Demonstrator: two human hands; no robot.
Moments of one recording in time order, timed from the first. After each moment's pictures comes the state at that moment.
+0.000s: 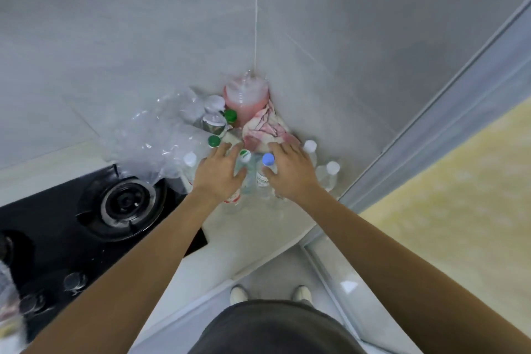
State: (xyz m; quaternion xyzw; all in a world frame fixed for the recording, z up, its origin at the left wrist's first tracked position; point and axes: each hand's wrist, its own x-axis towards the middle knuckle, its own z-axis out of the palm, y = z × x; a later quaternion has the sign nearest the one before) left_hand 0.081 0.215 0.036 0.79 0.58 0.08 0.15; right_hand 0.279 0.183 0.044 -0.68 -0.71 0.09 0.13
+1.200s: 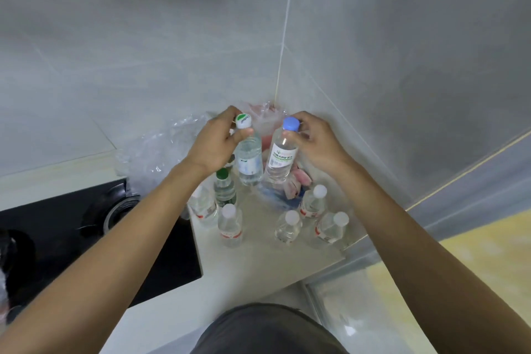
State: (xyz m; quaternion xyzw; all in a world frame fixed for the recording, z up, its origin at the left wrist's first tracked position) left_hand 0.078 0.303 0.148 0.72 0.54 0.32 0.28; right_hand 0.324 0.302 0.148 -0.56 -0.68 0.31 0.36
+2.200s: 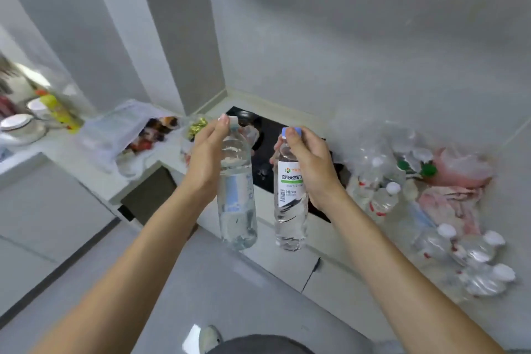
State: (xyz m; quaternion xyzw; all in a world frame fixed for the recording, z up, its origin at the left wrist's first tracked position) left_hand -0.035 -0.186 0.226 0.25 0.62 0.72 0.19; right_hand 0.086 -0.040 0.211 -0.16 -0.63 0.70 0.28
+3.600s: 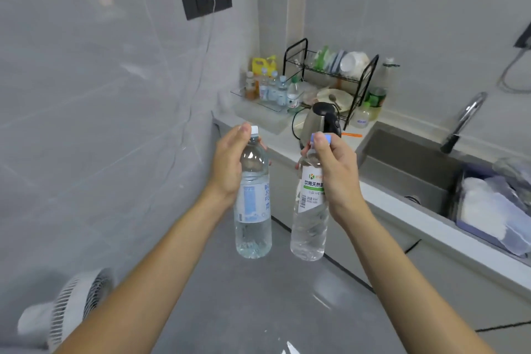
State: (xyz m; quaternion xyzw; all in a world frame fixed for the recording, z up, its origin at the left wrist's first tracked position) left_hand -0.343 -1.144 0.221 -0.28 0.56 0.65 -0.42; right_hand -0.493 -1.033 0.213 0.31 -0.58 0.70 -0.27
